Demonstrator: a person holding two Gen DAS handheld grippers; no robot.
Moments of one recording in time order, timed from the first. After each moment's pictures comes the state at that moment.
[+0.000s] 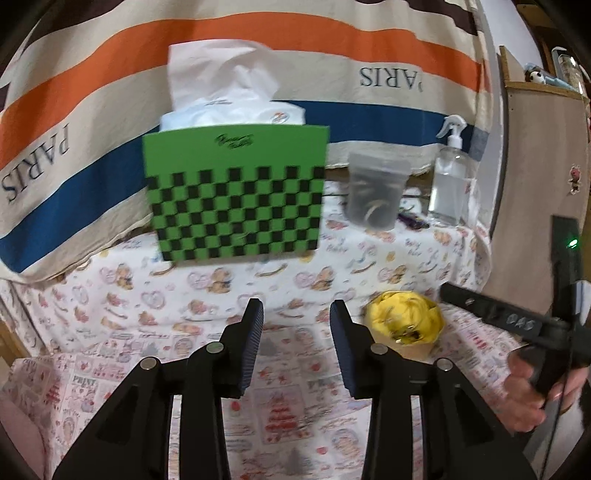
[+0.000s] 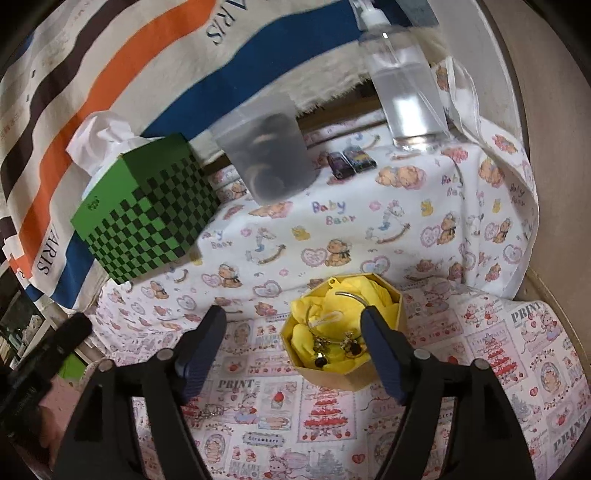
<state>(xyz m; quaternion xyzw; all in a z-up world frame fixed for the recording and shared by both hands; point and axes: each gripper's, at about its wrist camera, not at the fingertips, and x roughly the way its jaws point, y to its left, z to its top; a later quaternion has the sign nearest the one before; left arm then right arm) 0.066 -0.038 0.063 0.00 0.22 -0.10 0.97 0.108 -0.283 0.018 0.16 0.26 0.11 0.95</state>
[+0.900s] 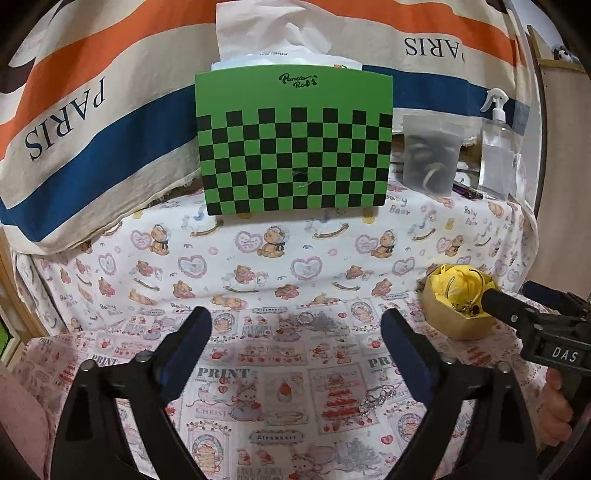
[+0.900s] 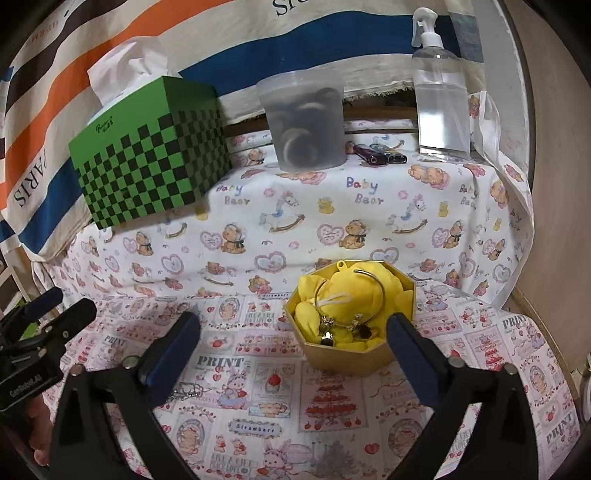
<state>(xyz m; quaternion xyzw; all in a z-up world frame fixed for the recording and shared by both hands) 0.080 -0.012 0.020 0.01 0.24 -0.03 0.97 0.098 -0.229 -0.004 0.05 0.26 0.06 0.96</state>
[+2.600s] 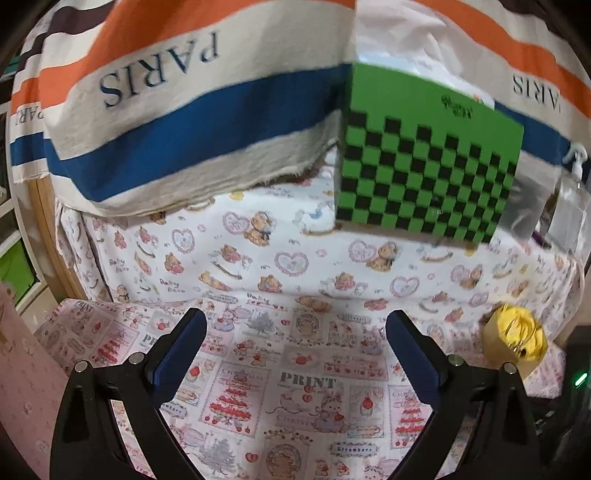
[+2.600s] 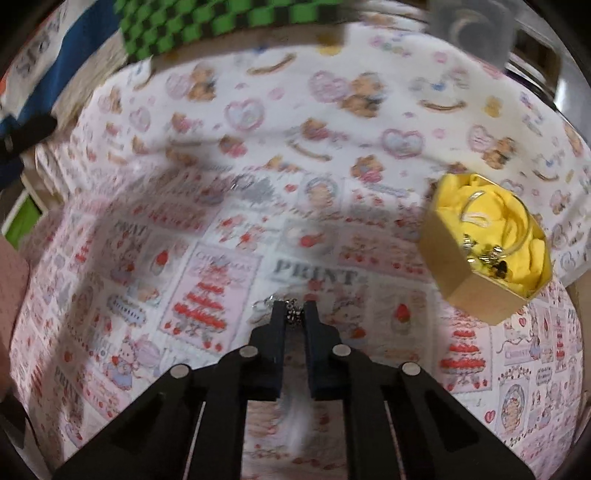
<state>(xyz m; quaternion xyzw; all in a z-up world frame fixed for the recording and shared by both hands) 0.095 0.062 0.026 -0.05 0.27 0.08 0.96 0.137 -0.139 -0.060 -0.03 0.44 0.14 0.89</state>
